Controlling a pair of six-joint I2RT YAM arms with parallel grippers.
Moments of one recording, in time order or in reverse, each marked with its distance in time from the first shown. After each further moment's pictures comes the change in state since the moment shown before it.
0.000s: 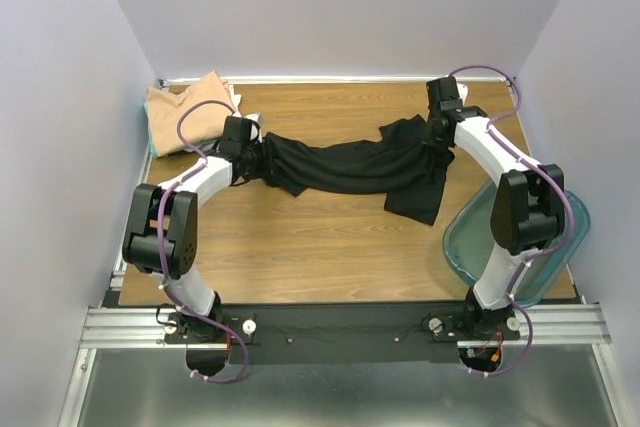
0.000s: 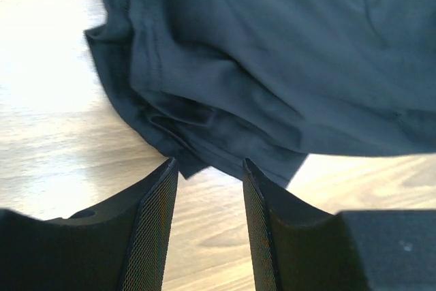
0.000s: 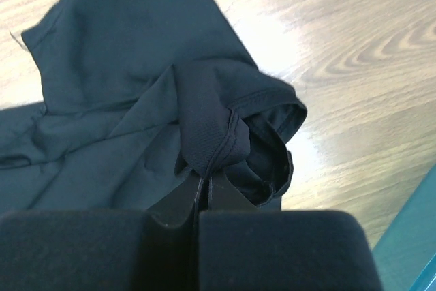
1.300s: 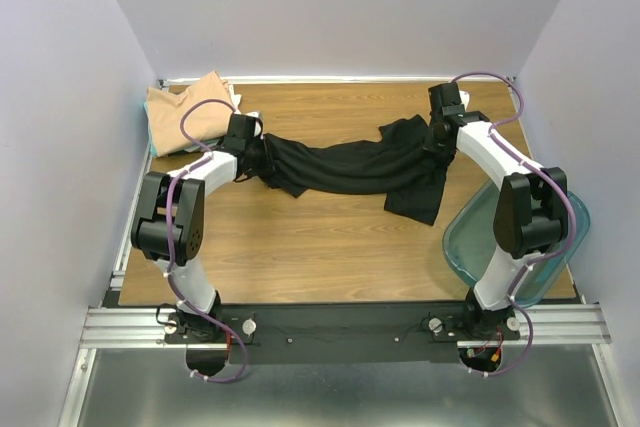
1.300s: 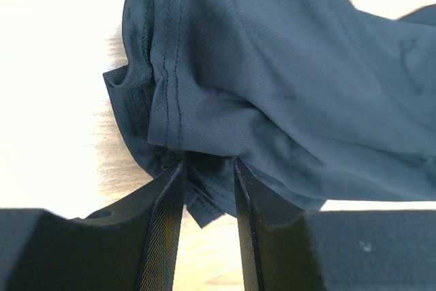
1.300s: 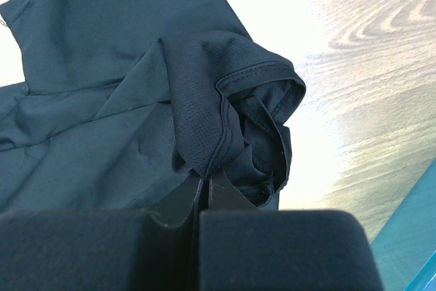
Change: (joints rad) left arm 0.001 0.108 0.060 0.029 -0.061 -0.037; right arm -0.010 -0.034 -0.068 -0.001 -0.033 0.019
